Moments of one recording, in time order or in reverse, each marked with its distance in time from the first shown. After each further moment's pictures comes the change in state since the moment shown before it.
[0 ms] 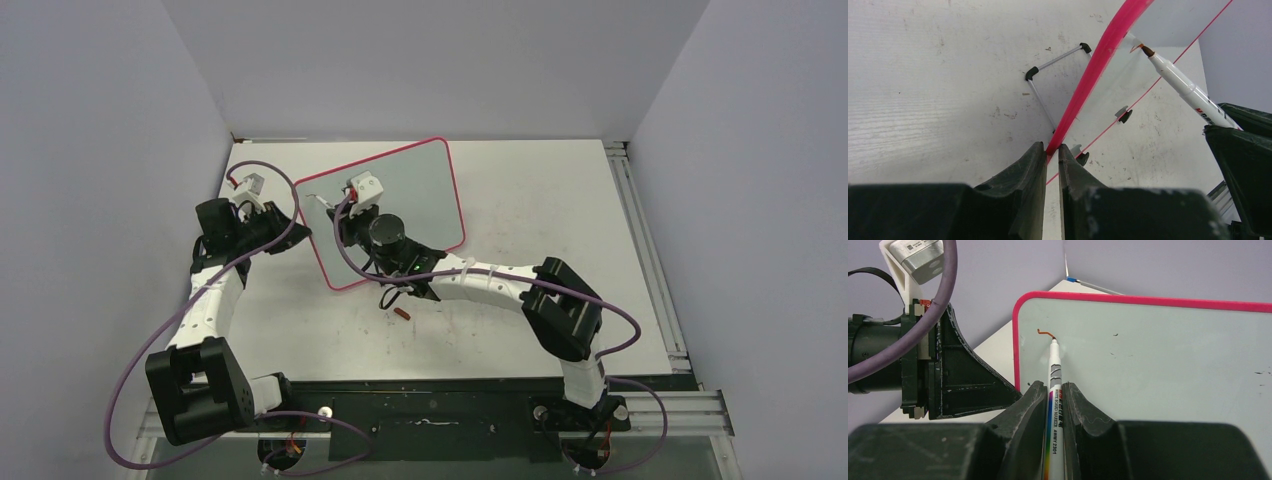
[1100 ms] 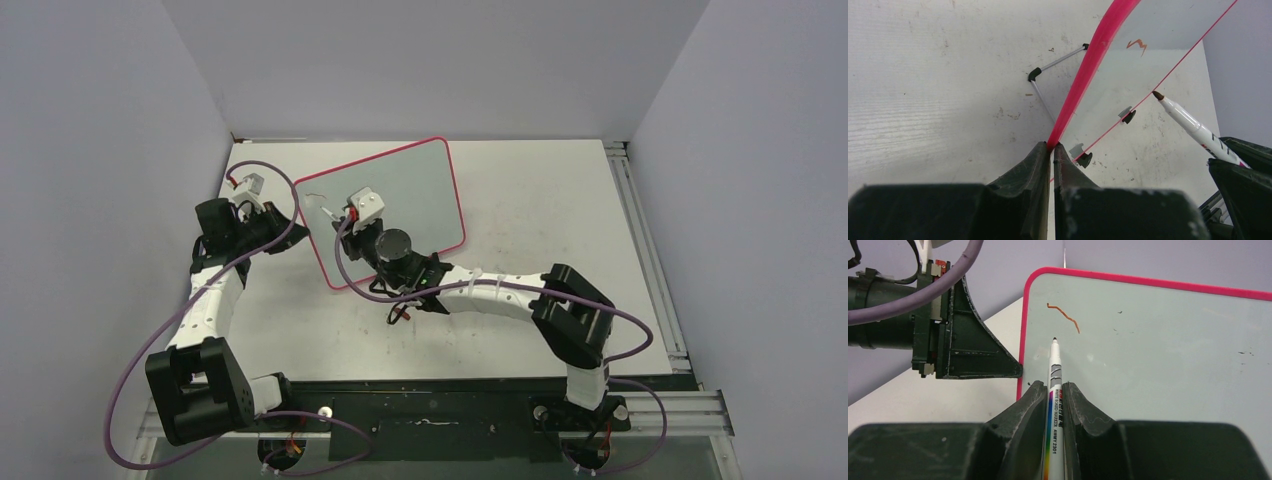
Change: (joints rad) left arm 0.000 0.000 0.000 0.000 -0.009 0.011; right arm 0.035 -0.072 -0.127 0.051 0.029 -0.095
